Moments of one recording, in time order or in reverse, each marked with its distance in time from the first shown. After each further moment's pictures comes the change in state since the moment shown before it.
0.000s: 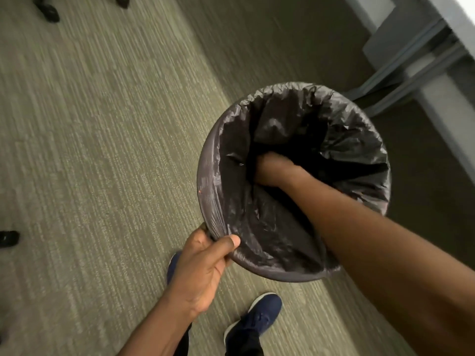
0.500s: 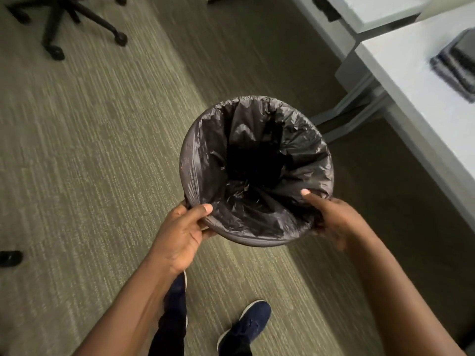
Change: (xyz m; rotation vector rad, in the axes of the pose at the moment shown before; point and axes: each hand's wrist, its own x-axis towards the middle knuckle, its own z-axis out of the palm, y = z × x) left_hand 0.006 0.074 0.041 0.026 0.001 0.003; right_hand -0.209 0.063 -0.031 1.507 0.288 0.643
